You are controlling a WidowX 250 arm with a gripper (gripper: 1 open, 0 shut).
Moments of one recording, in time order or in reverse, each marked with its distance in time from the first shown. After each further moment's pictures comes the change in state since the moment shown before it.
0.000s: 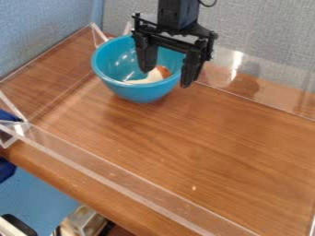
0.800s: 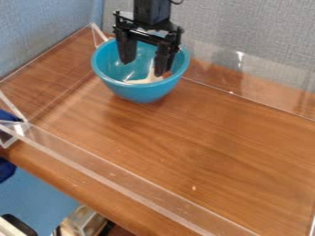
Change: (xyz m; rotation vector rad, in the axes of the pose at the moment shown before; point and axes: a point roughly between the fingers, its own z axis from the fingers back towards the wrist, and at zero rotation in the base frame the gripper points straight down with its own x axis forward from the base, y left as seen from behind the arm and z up) arm 0.032 0.057 -0.022 0.003 0.023 -0.021
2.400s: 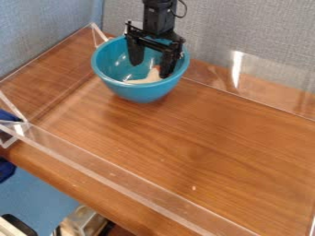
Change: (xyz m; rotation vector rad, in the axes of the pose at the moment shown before) arm 0.055 0.021 -0.036 0.035 -0.014 -0.023
